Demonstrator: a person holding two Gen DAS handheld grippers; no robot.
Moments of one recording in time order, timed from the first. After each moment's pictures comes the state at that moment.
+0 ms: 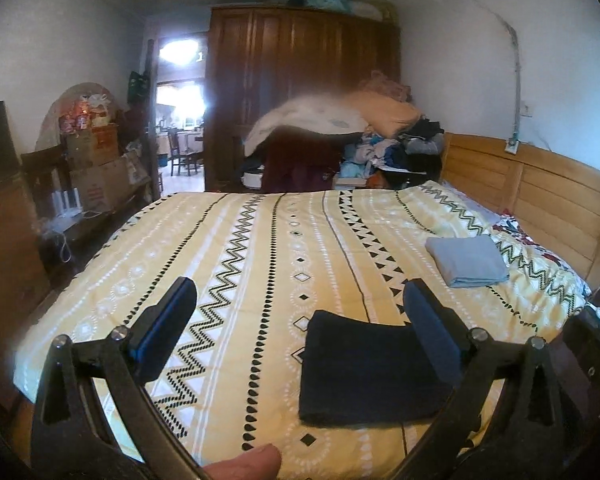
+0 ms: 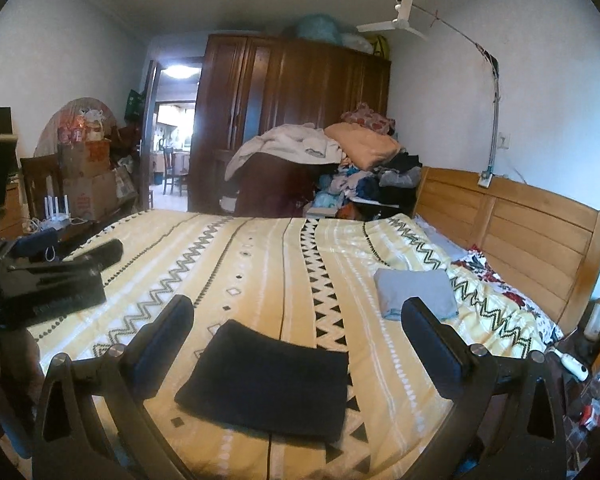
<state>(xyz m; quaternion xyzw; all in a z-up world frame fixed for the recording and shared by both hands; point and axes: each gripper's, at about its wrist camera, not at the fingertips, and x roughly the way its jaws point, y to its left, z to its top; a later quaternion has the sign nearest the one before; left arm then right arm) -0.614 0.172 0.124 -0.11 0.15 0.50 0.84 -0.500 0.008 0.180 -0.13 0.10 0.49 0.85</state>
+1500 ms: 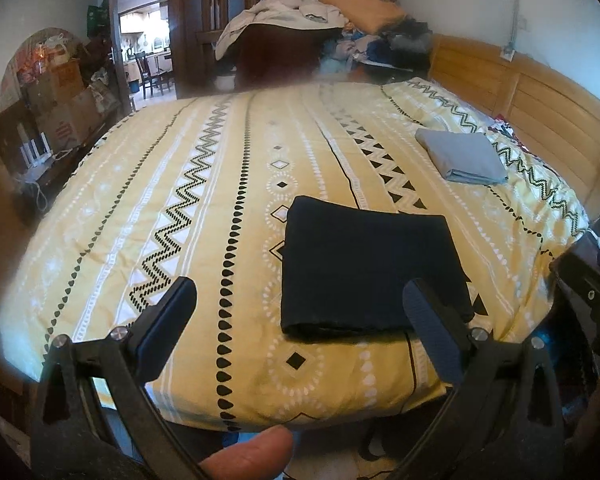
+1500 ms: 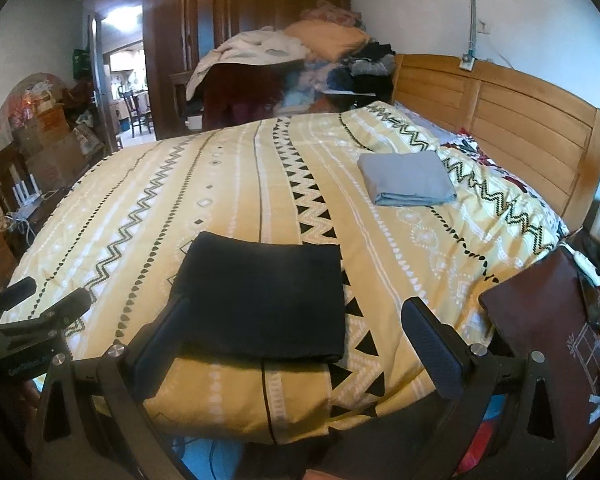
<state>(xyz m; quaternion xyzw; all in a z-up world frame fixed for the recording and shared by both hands) -0.573 0.185 0.047 -0.17 0.32 0.44 0.82 -0.410 0.044 0.082 -0.14 0.29 0.43 0.85</state>
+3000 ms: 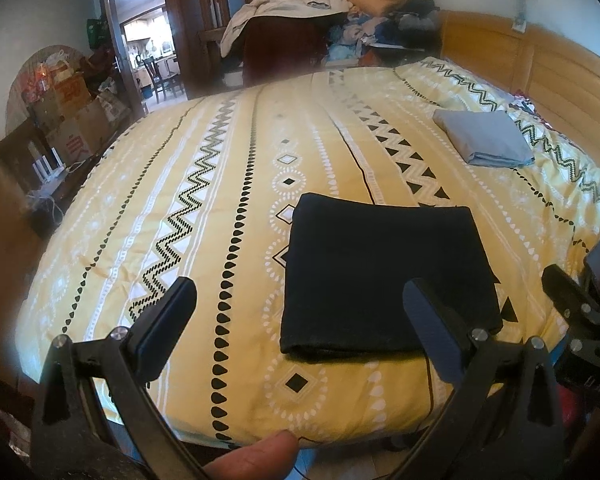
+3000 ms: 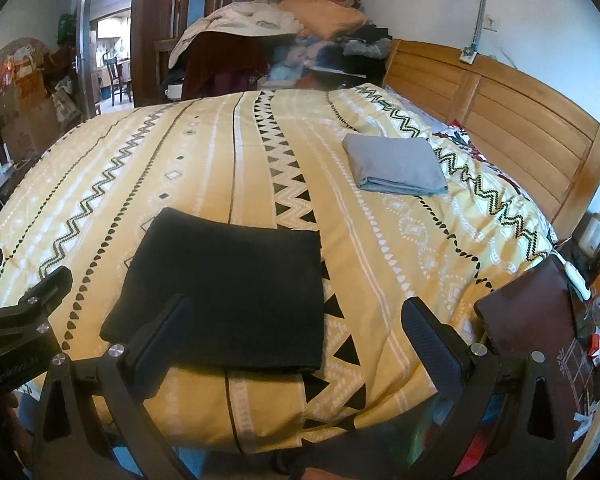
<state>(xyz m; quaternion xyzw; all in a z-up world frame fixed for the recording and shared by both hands) -0.525 0.202 0.026 -0.15 0.36 0.46 0.80 -0.380 0.096 0.041 -0.21 0.30 0.39 0.84</state>
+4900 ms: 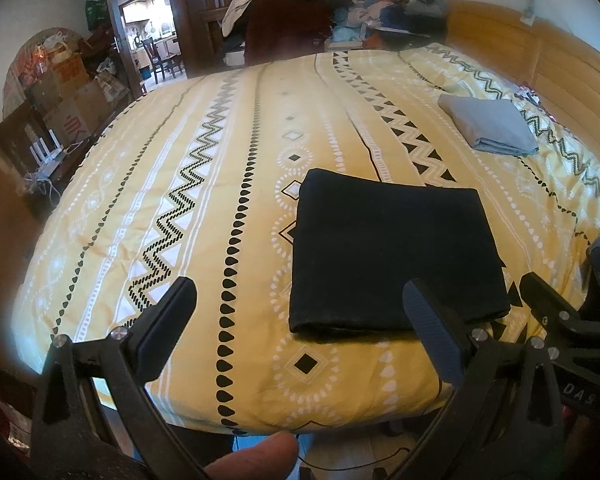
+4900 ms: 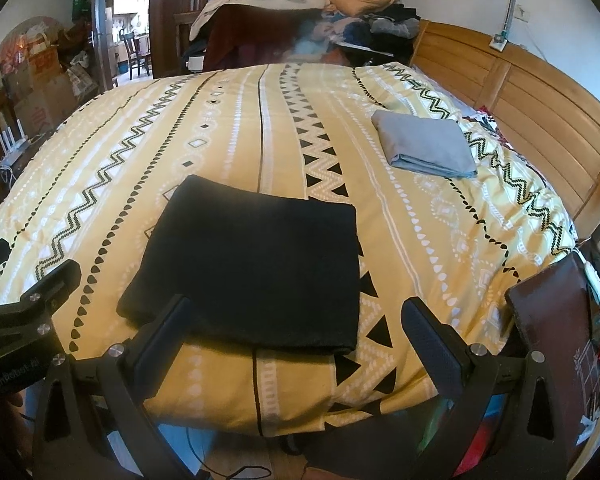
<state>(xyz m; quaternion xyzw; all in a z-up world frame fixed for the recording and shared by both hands) -0.541 0.210 0.013 -0.17 0.38 0.46 0.79 -0.385 0.119 0.017 -0.23 0.34 0.42 0.81</state>
